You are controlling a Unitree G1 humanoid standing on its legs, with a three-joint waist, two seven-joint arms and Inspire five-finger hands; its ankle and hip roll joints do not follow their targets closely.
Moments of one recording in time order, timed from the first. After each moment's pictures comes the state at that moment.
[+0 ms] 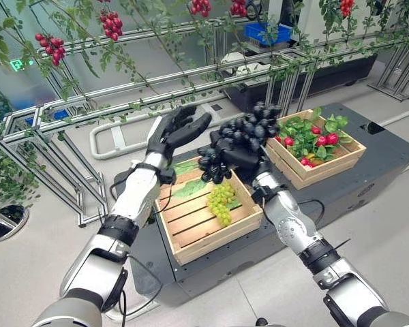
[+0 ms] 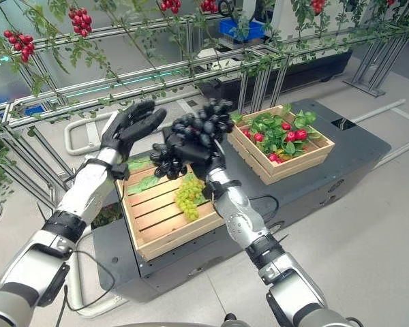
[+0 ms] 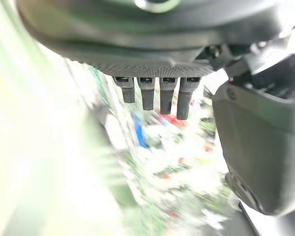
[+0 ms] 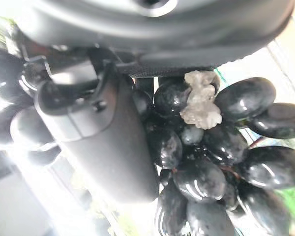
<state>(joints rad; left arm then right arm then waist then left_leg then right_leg) -0.64 0.53 -0.32 0.64 -0.45 -0.13 0.07 -0.53 -0.29 0.41 0.30 1.03 -0.16 0.04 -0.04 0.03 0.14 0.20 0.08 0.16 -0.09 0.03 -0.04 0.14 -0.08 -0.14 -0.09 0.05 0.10</state>
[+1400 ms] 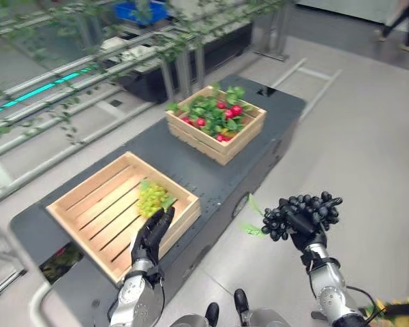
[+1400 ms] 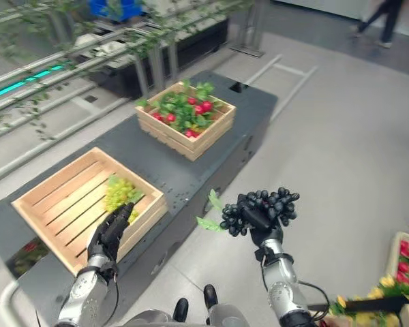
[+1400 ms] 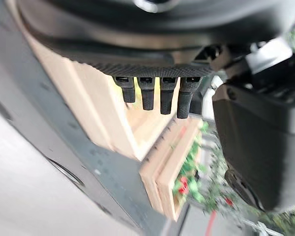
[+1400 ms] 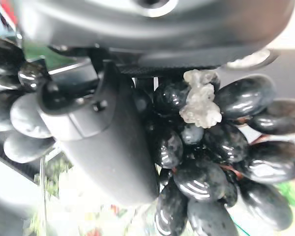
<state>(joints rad) 0.04 0.28 -0.11 0.48 -0.60 -0.28 0.11 0.04 -0.24 0.14 0.40 0.99 -0.22 0.13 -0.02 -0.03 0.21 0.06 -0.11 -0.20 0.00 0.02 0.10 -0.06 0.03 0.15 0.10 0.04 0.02</state>
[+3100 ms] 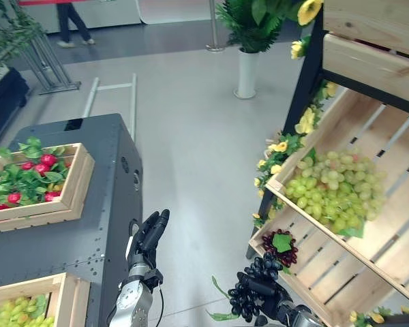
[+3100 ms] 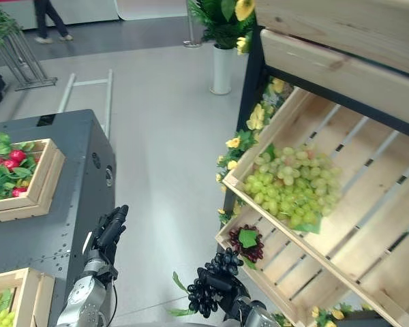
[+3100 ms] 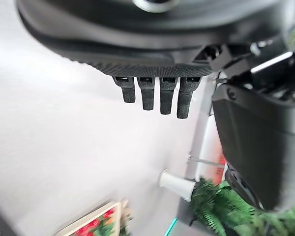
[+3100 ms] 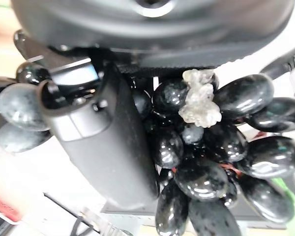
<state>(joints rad) 0.11 0.28 -0.16 0.47 -0.67 -0.31 0.14 0.12 -0.22 0.29 0.62 0.83 0.11 0.23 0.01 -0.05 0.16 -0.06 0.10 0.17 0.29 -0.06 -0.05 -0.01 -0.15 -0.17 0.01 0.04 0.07</state>
